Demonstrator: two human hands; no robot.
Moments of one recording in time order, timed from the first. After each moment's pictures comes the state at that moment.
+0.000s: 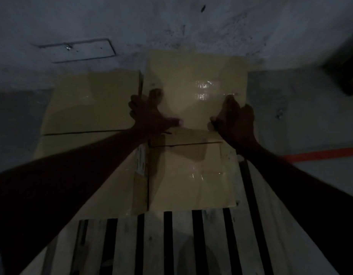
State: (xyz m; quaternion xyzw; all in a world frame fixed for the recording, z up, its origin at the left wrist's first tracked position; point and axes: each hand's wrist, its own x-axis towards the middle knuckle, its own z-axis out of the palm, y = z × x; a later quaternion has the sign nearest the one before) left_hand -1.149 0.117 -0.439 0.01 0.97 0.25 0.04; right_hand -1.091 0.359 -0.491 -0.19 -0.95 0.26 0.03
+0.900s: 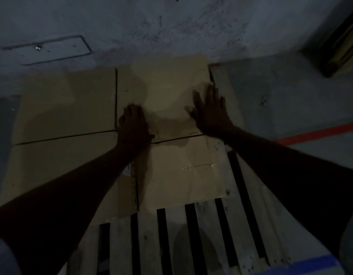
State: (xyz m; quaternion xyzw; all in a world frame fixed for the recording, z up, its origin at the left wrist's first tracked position) left_hand -1.129 0.117 -0.477 0.16 0.98 0.01 0.07; right_hand -1.093 0.355 -0.494 -0.05 -0.99 0.15 -0.04
